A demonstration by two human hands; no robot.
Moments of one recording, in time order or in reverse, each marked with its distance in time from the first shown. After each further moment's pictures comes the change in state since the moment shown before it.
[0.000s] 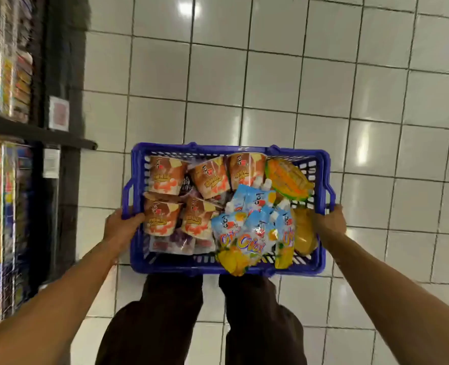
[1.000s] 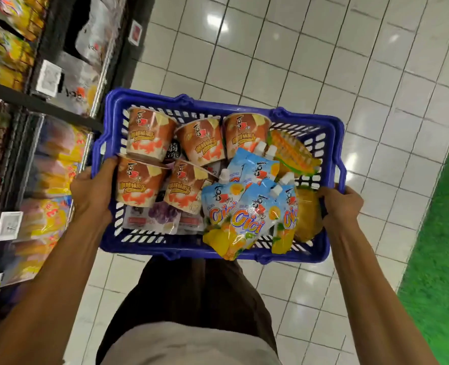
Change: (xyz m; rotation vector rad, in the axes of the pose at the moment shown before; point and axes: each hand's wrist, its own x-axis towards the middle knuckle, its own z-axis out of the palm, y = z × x) left_hand -0.346 0.217 -0.155 -0.632 0.325 0.015; right_hand -0.197 -0.202 -0.323 0.347 0.008 -0.080
